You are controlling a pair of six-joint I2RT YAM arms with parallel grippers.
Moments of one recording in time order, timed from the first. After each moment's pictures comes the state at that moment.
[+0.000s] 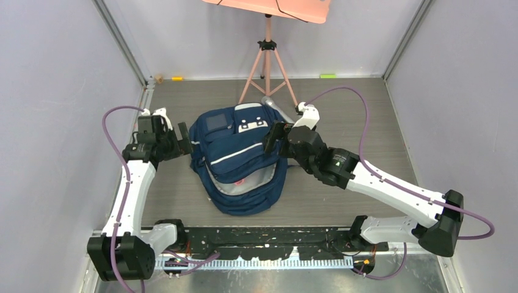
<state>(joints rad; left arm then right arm) 0.04 1.05 0.98 -0.75 0.10 -0.26 0.97 1.18 1.08 -0.37 0.52 0.74</state>
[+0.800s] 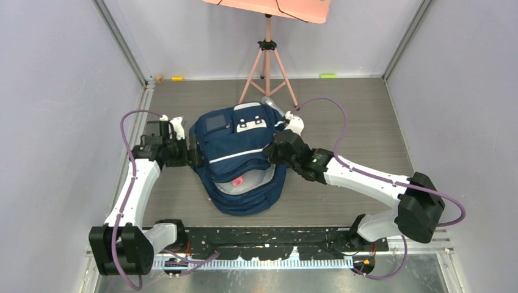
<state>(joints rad) 0.02 1.10 0.89 -0.75 0.25 -0.10 0.91 1.37 0.96 -0.20 0.37 0.86</state>
